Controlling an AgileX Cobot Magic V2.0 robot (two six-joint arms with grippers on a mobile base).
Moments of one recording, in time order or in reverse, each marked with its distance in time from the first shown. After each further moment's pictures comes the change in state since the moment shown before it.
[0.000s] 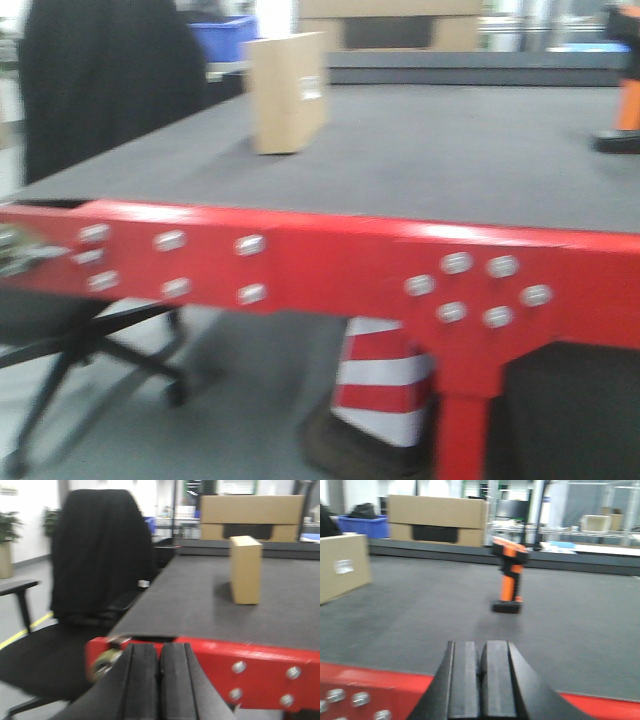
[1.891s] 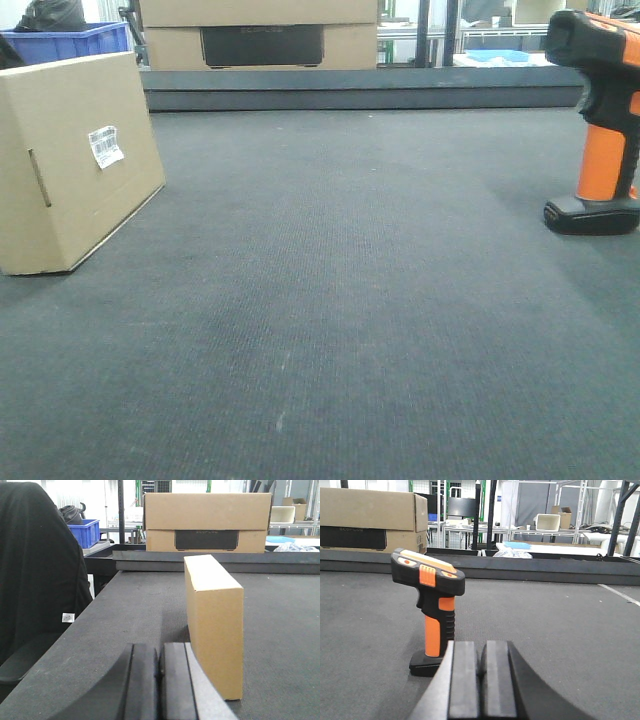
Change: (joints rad) left arm 0.000 0.000 0.000 0.000 0.000 0.000; right arm 0.000 0.000 0.000 0.000 0.000 0.000
